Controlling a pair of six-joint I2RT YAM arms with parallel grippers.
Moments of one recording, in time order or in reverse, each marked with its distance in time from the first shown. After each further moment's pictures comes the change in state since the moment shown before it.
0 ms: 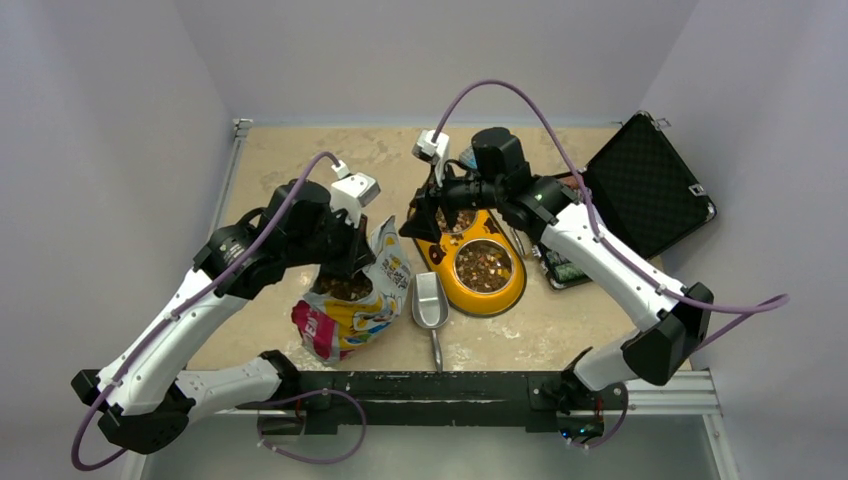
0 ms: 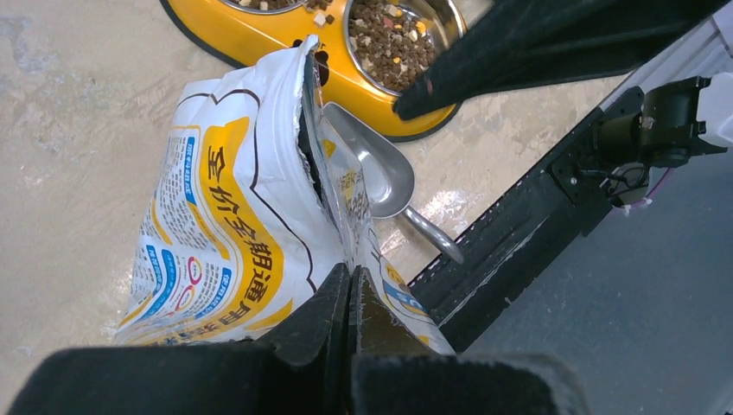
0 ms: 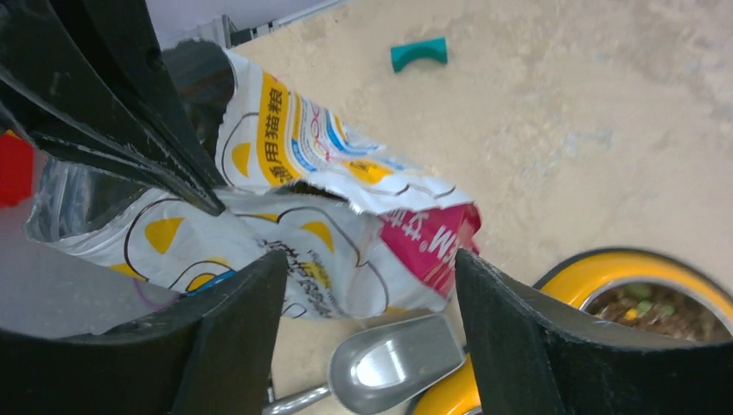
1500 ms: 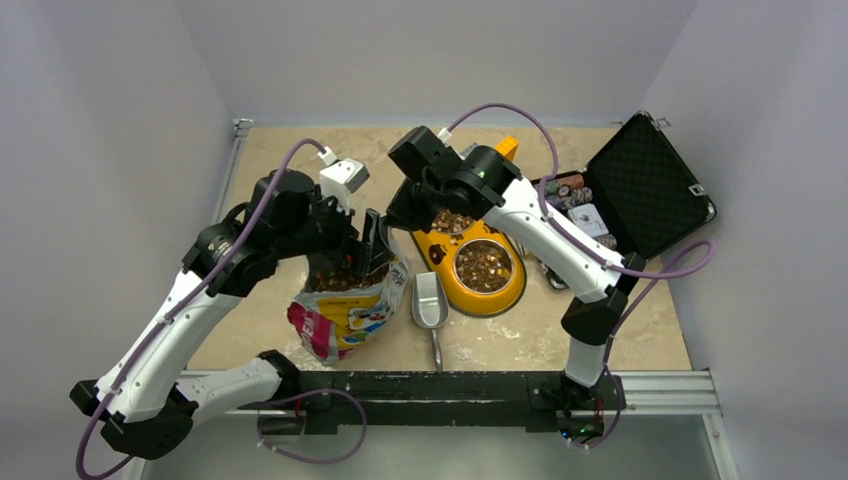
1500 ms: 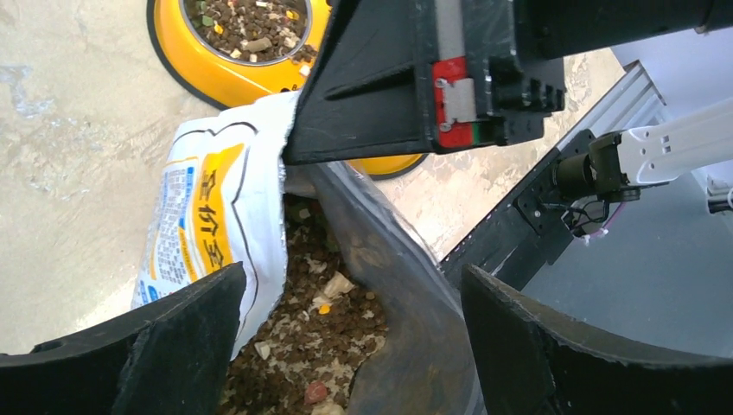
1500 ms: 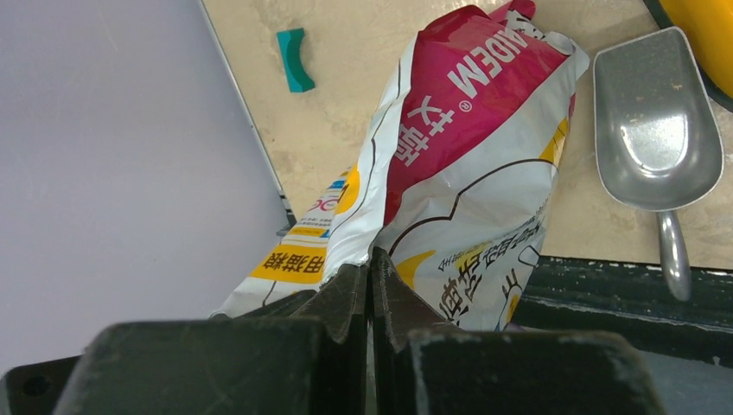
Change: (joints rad) left arm 0.088 -0.010 0.034 0.051 0.103 -0.009; right arm 0.241 0.376 0.721 -0.771 0.740 1.390
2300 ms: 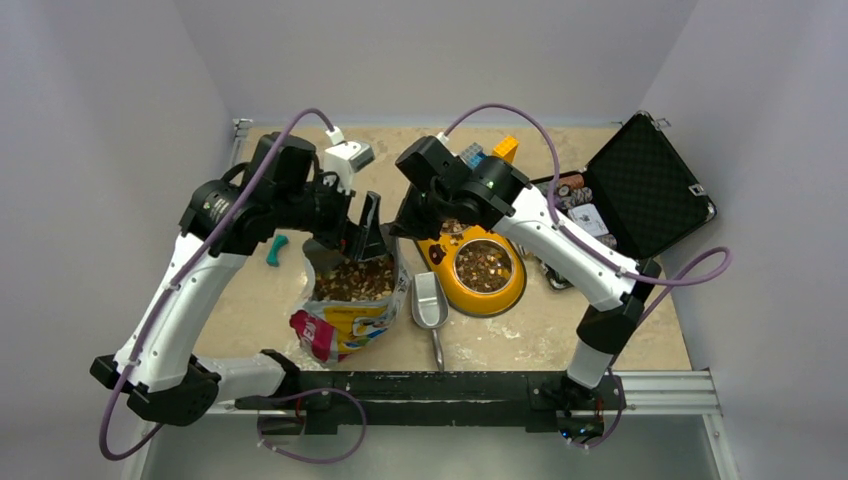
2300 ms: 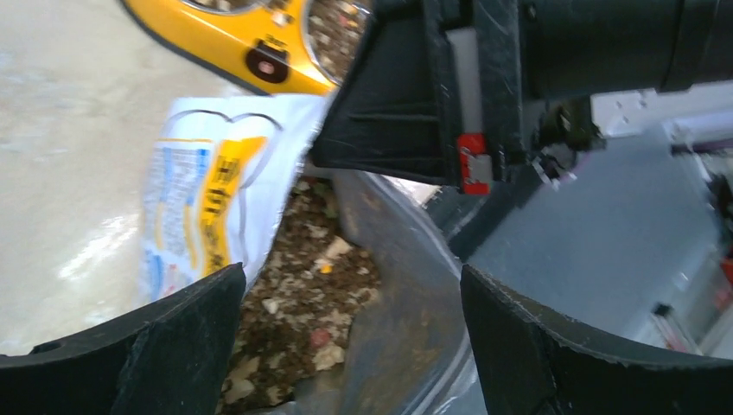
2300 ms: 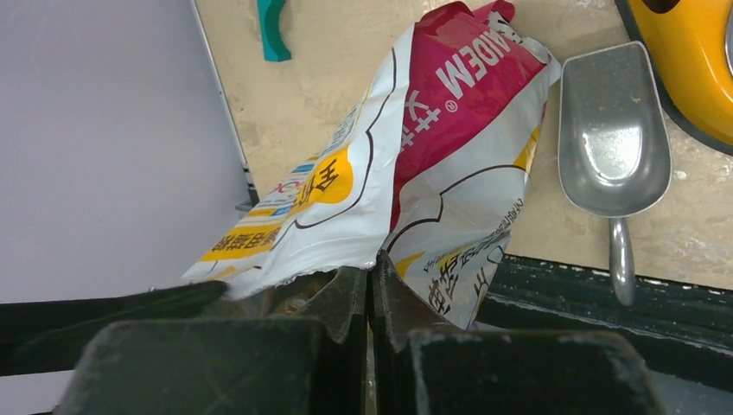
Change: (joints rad) left arm 0.082 0.209 0.362 -0.321 0.100 0.084; right arm 0.013 -0.092 -0.146 0.068 -0.023 -0.126
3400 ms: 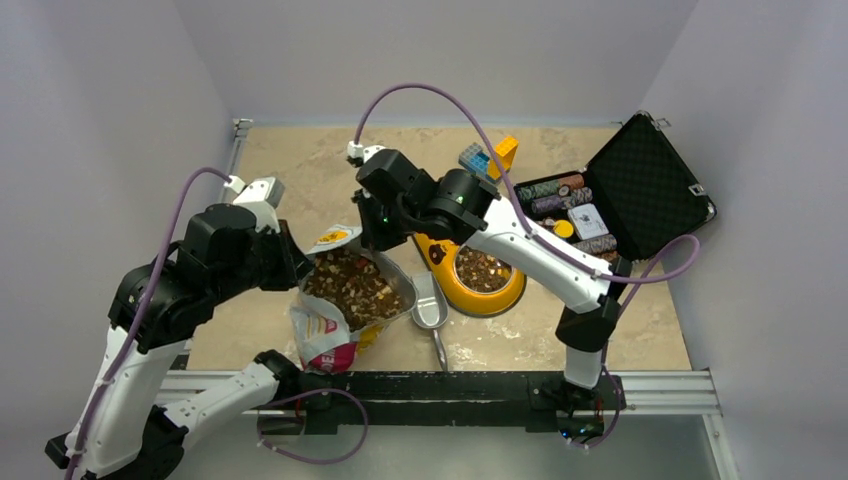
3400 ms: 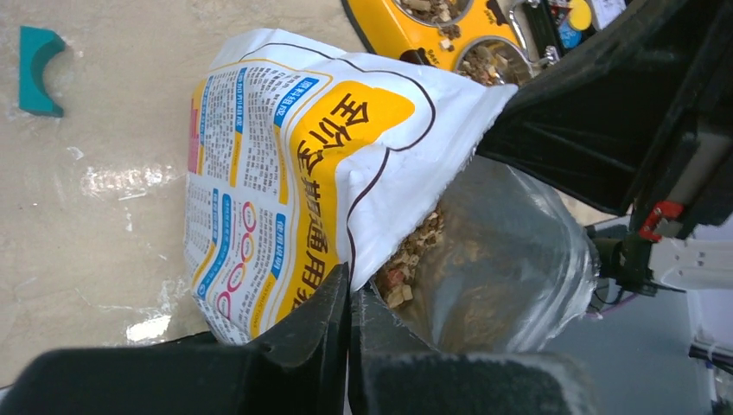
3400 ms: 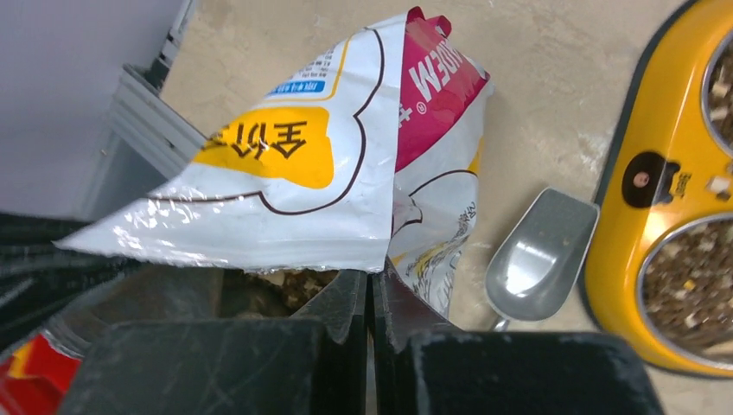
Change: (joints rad) left arm -0.040 -0.396 -0.280 -0.032 -0.417 -0.406; right arm 0.145 0.121 0.155 0.086 -0.007 -0.718
